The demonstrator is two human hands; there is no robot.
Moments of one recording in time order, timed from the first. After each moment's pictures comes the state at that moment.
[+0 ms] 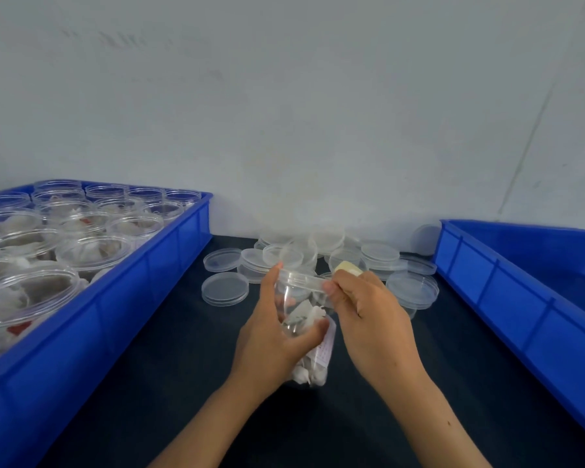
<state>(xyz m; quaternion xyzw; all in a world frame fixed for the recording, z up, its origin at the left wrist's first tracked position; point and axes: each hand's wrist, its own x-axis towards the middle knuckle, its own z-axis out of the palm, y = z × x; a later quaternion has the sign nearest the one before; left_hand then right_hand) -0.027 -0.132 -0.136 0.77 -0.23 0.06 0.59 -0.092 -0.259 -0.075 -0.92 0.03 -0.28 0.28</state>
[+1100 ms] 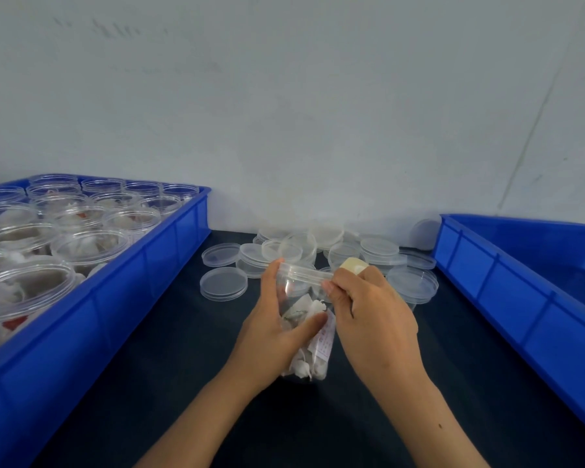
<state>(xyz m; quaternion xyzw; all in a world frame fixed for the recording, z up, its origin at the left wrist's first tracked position) -0.029 -0.129 -0.127 0.72 -0.27 -0.01 0.64 -0.095 -0.254 -0.076 -0.94 0.08 -0.30 0.17</state>
